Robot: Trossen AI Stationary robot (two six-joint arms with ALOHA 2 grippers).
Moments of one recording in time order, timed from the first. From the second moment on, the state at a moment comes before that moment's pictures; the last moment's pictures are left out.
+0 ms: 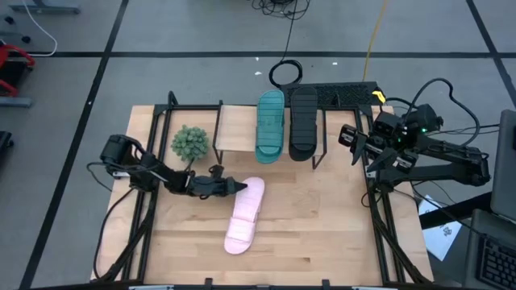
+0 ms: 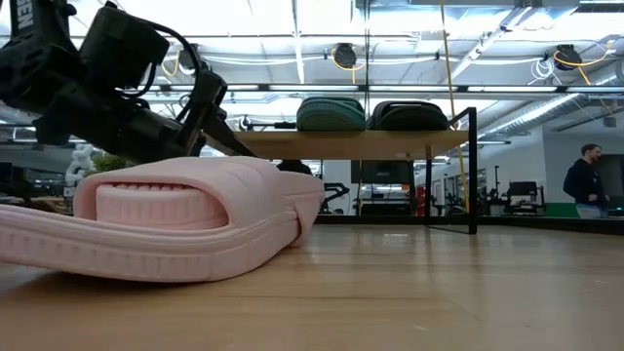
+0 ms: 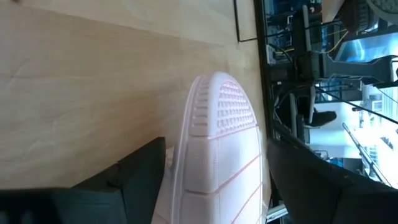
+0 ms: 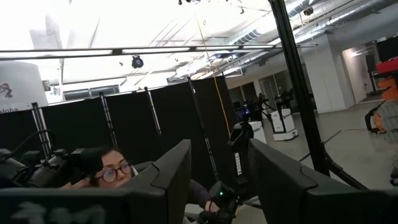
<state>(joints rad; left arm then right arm) -0.21 1.73 0.35 0.91 -0.30 -1.52 -0.25 0.80 0.87 0.59 -1.00 0.85</state>
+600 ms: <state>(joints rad) -0.21 1.73 0.42 0.76 -0.26 -1.43 -0.25 0.79 0.87 0.60 -0.99 0.85</state>
